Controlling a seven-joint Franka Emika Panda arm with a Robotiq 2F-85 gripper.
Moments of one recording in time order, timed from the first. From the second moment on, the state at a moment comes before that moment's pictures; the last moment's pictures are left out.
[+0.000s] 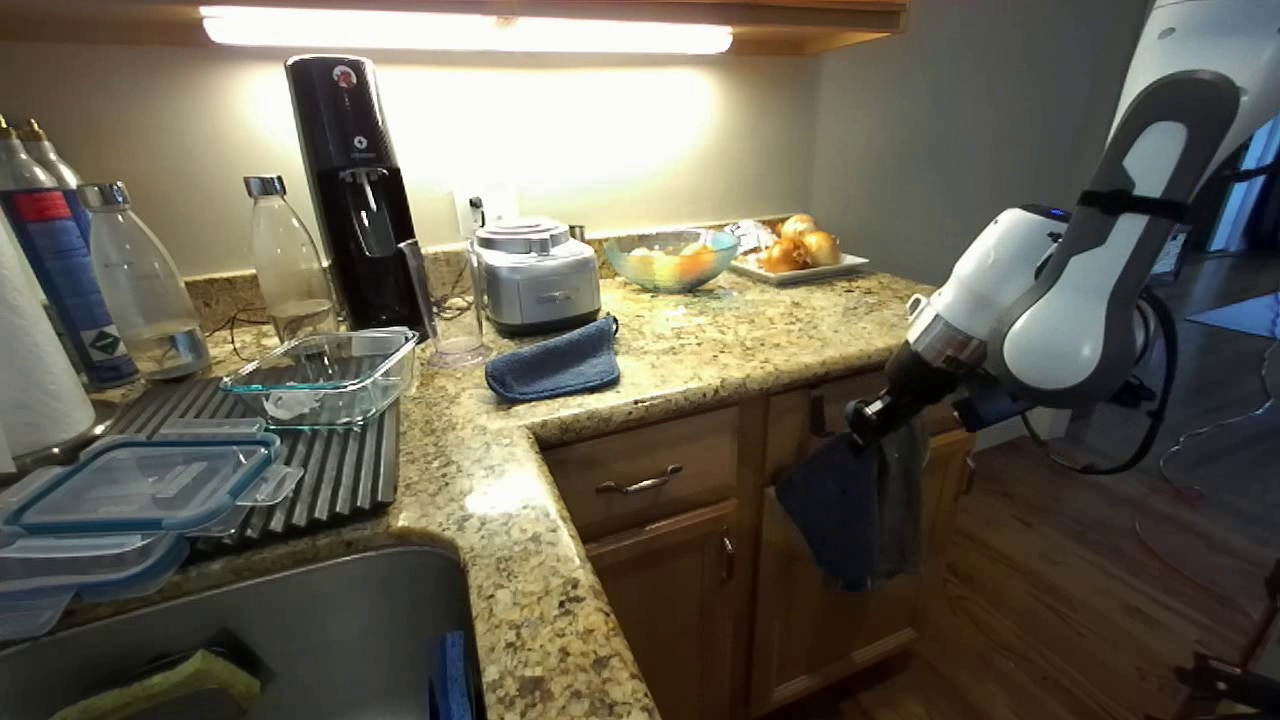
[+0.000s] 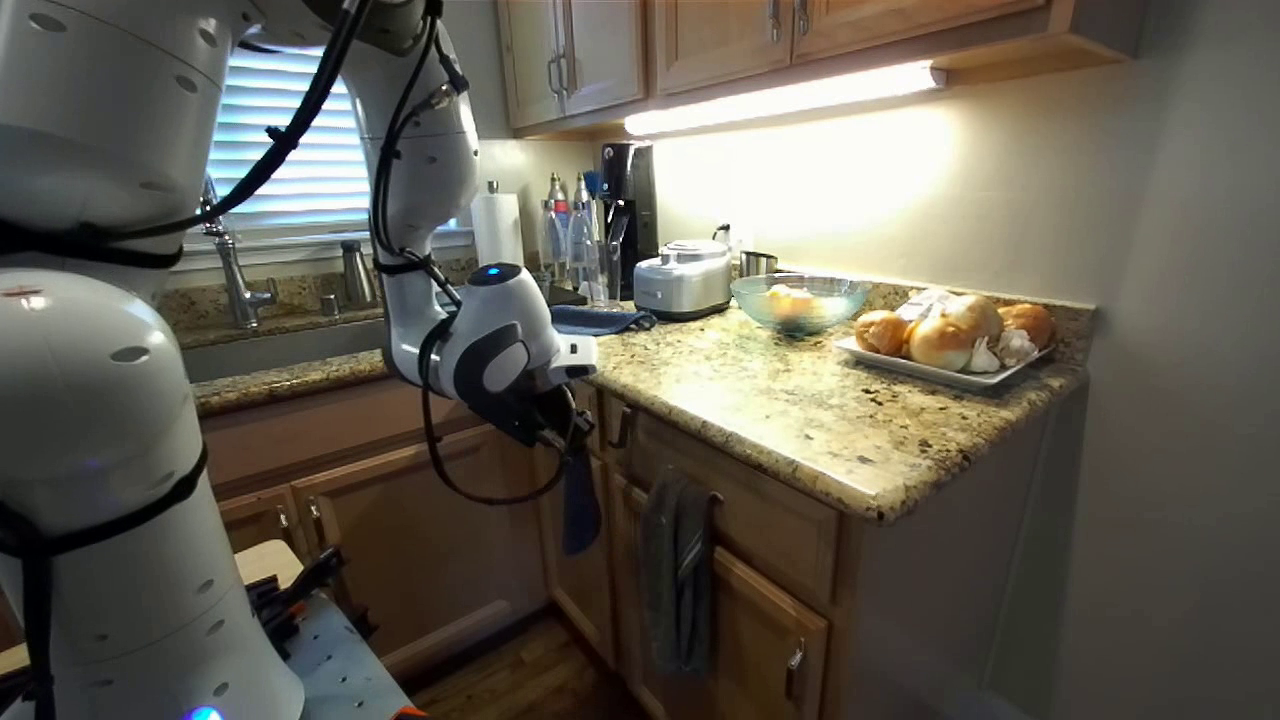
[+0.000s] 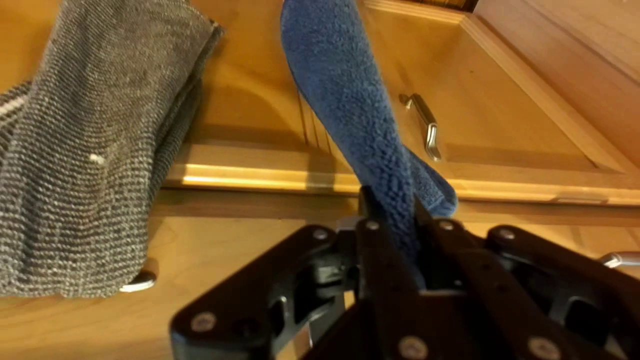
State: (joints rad) arm 0.04 0.40 0.19 -2.59 0.07 3.46 0.14
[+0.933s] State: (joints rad) arm -0.07 0.18 0.23 -2.76 -0.02 3.46 0.14
